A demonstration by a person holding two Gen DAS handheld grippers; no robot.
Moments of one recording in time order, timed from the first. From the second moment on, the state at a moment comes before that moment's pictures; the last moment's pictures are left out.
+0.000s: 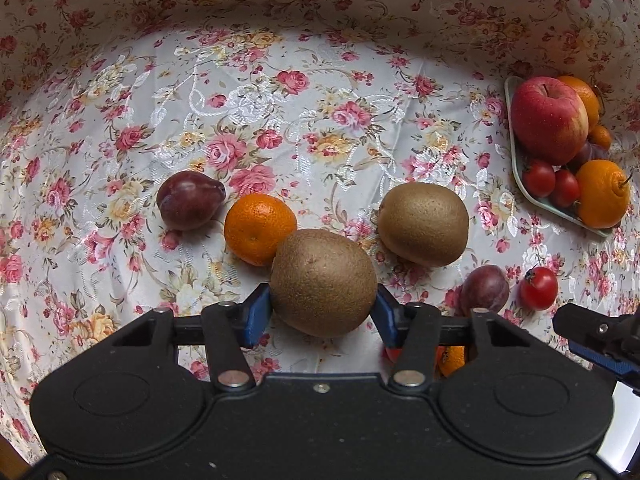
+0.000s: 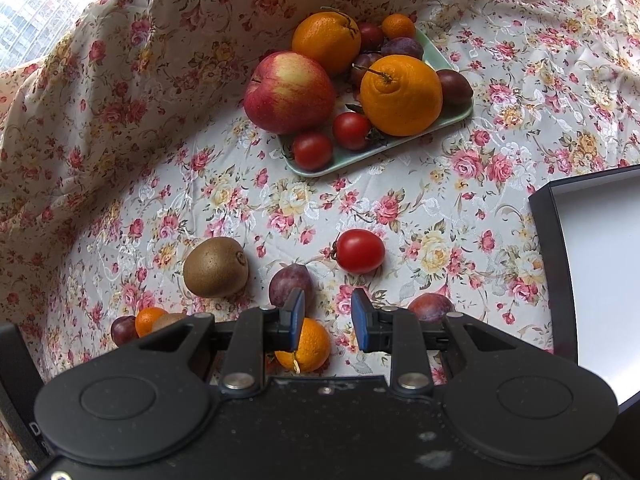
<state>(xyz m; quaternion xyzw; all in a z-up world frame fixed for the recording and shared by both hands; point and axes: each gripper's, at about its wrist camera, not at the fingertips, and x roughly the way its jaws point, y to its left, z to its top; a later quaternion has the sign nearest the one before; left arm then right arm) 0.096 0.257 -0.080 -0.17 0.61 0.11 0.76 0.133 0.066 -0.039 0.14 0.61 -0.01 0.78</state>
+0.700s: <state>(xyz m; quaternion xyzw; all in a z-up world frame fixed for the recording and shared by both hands) 0.083 0.358 -0.034 -0.20 0.57 0.23 0.76 0.132 0.121 -0.061 0.14 0.62 0.02 0.77</state>
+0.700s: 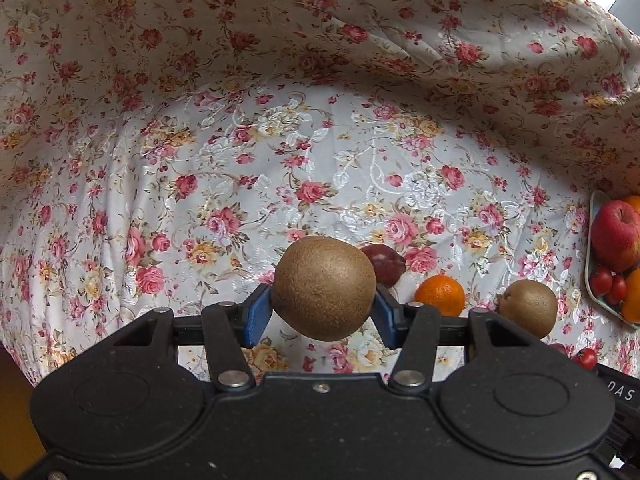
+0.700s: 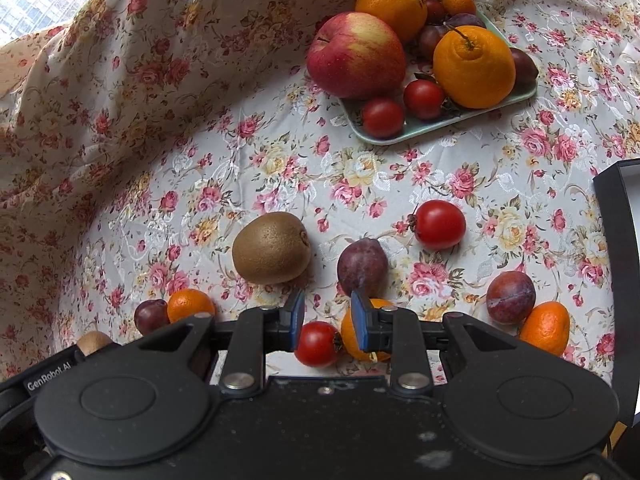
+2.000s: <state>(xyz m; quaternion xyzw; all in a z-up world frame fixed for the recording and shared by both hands) 0.058 0.403 -0.055 -0.21 0.58 0.26 0.74 0.154 0.232 -0.113 0.15 0.61 0.06 0.78</state>
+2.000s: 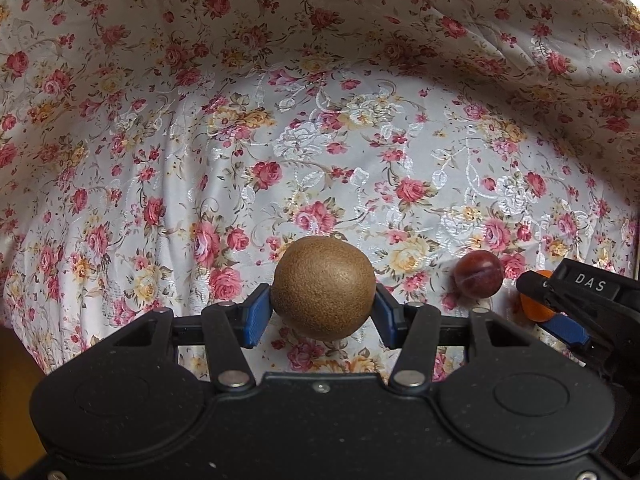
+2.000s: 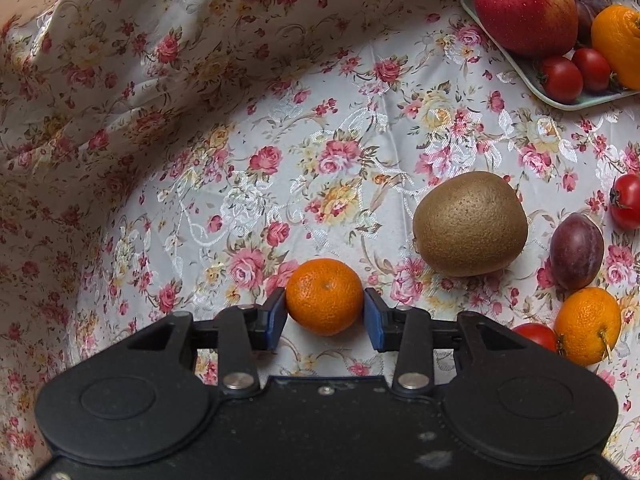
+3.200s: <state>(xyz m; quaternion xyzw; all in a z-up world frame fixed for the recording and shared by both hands) 0.114 0.113 -0.022 -0.03 0.60 0.06 0.80 0.126 -0.054 -0.014 0.17 0.56 -0.08 0.81</state>
